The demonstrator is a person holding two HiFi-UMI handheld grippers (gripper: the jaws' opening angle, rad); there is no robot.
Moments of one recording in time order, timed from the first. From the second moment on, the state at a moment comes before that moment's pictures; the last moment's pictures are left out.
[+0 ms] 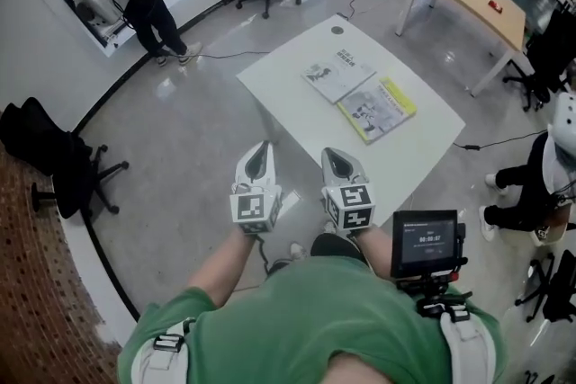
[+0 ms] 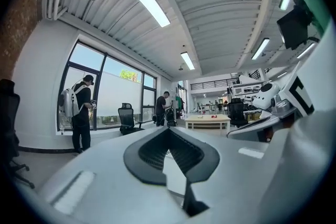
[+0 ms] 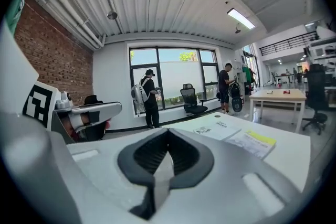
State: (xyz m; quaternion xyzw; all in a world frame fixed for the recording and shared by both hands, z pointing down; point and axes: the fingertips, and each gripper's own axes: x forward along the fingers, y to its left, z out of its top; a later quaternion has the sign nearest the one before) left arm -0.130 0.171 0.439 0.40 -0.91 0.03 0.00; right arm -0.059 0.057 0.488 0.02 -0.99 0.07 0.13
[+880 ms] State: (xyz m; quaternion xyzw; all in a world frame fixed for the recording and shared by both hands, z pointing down) left arm -0.276 0.039 0.458 0.50 -0.86 0.09 0.03; right arm -0.169 -0.055 0.505 0.13 -0.97 0.14 0.12
